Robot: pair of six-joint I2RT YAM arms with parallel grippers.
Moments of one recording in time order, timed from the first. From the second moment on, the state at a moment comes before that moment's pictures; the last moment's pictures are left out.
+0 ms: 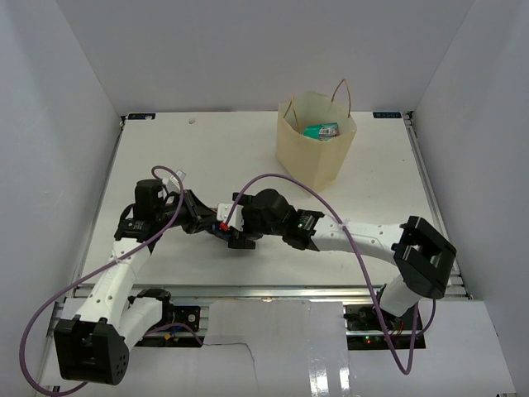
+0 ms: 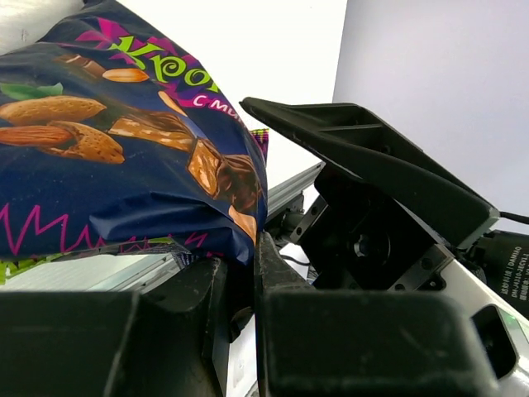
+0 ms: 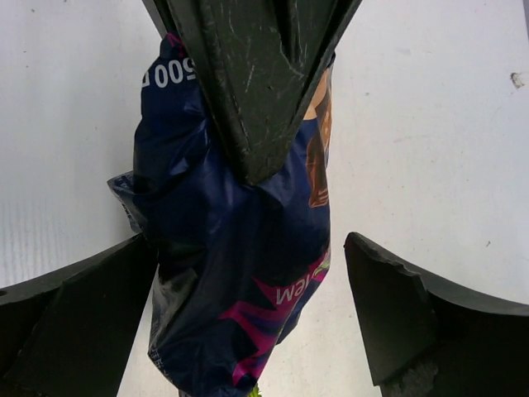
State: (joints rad) left arm -0.11 0.94 0.68 -0.40 0.78 -0.83; right arm 1.09 1.58 1.03 0.08 -0.15 -0.58
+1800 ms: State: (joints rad) left arm -0.12 0.65 0.94 -0.60 0.39 -0.60; right arm 0.26 1.56 2.11 -0.24 -0.82 -0.08
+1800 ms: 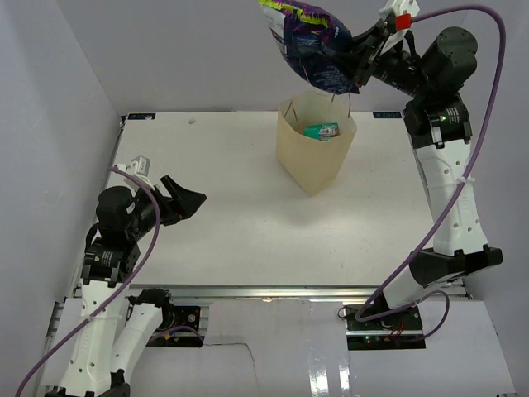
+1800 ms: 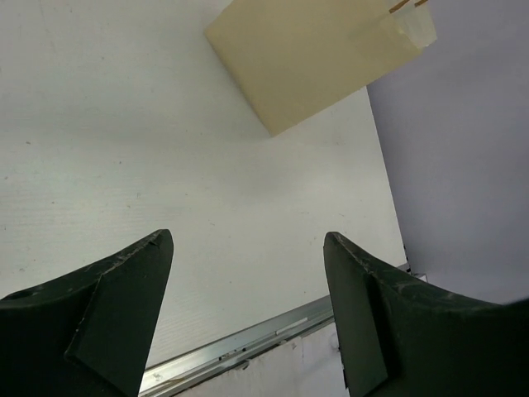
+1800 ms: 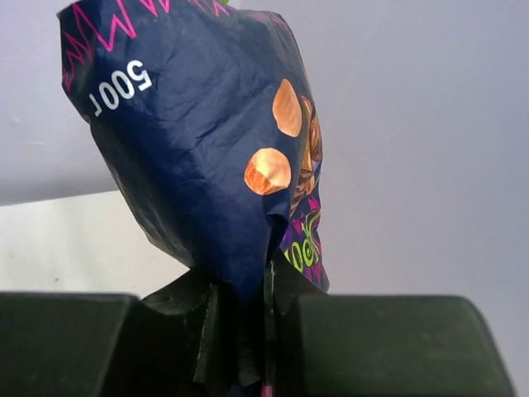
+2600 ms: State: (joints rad) left arm -0.12 0.56 0.81 -0.59 0.35 -0.65; right arm 0.17 1.68 1.73 -0.26 -0.75 -0.17
